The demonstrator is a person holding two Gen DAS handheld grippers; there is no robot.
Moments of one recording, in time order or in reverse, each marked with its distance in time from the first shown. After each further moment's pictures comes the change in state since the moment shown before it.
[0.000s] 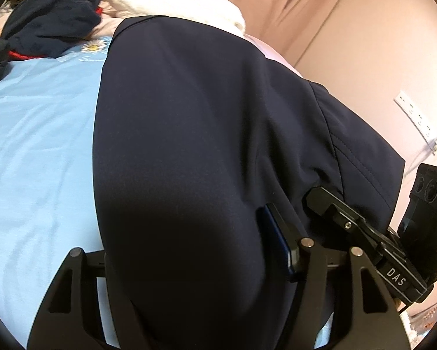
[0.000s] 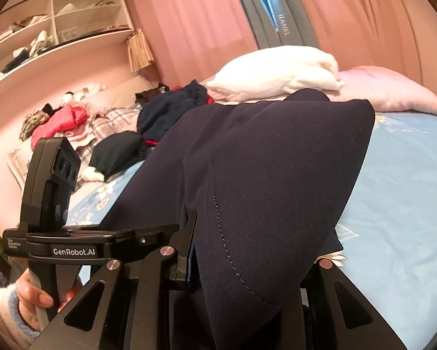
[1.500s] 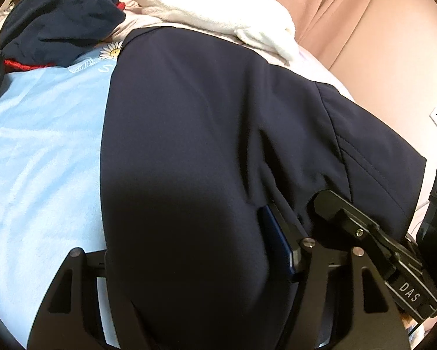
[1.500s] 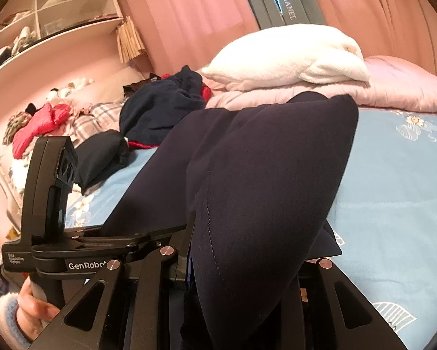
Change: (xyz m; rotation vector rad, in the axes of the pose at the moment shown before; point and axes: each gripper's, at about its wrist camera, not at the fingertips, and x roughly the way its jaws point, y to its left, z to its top) left arm -0.004 -0.022 -0.015 -0.012 0.013 0.112; right arm 0.095 -0.004 0.035 0.037 0.051 -0.018
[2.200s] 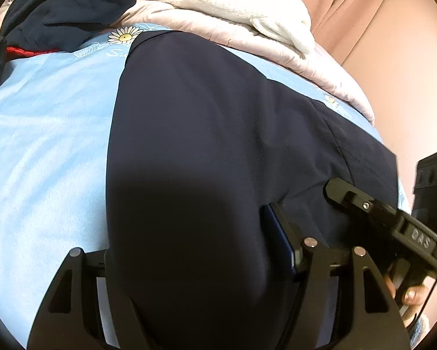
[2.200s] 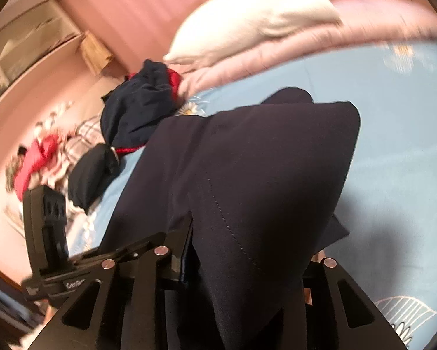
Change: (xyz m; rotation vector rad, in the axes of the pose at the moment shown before) left arm -0.024 -0.016 -0.039 -0.021 0.043 0.032; right arm 0.022 -0.060 -0.004 0.318 0.127 0.069
